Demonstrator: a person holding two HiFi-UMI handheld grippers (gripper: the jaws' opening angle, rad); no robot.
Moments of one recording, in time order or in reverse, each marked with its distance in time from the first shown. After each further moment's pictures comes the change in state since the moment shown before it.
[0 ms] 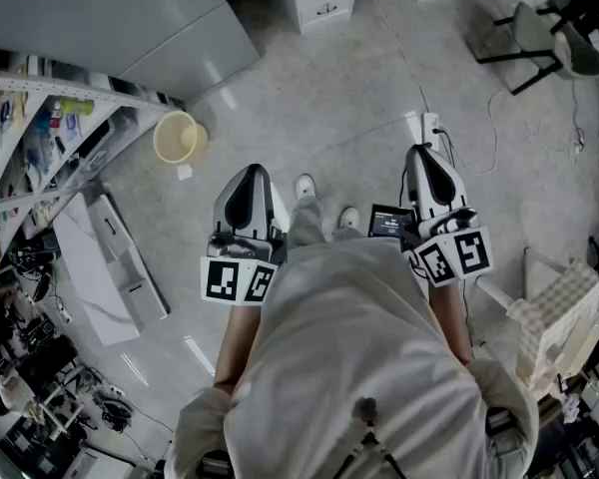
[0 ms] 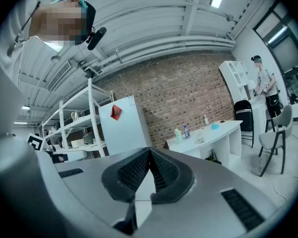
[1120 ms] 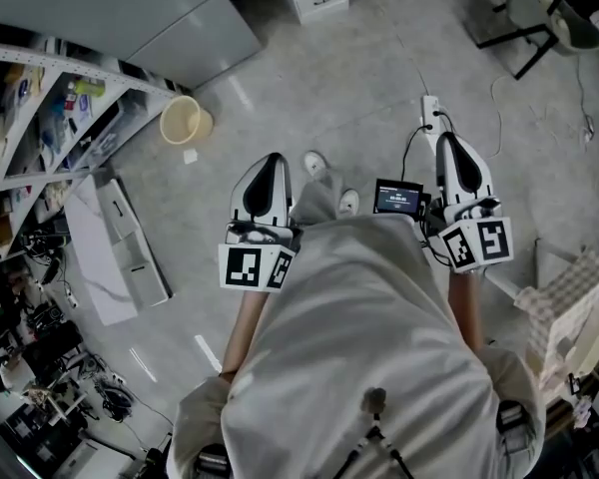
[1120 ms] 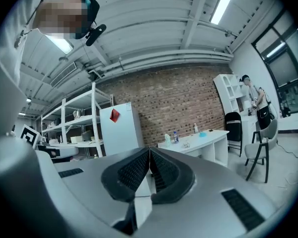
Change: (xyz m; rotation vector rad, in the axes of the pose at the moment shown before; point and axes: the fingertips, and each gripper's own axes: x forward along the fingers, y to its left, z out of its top) left arm -0.073 -0.150 -0.042 0.120 0.031 0.008; right arm -0.169 -0.065 0.005 -0.070 -0.034 -0.042
